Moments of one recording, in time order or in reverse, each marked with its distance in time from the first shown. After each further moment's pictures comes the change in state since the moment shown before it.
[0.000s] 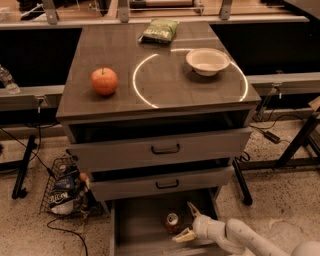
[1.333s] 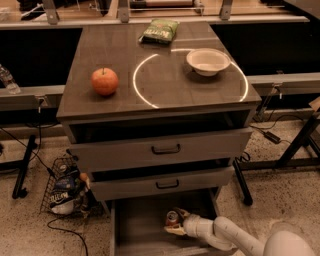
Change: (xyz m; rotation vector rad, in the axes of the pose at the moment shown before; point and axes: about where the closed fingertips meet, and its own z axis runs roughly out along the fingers) arm 0.036 -0.006 0.058 -0.005 0.033 0.018
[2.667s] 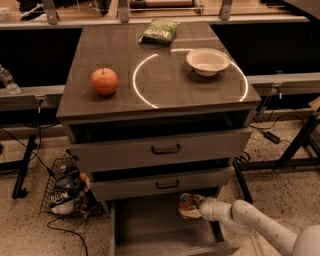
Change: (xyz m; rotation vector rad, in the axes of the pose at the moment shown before) arm -0.080 -0.061 -0.081 0.081 0.026 0.026
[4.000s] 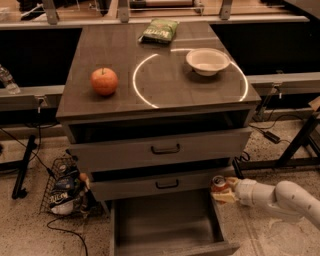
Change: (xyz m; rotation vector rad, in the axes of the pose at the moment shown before) arm -0.091 -0.065 -0.162 0.093 0.090 -0.003
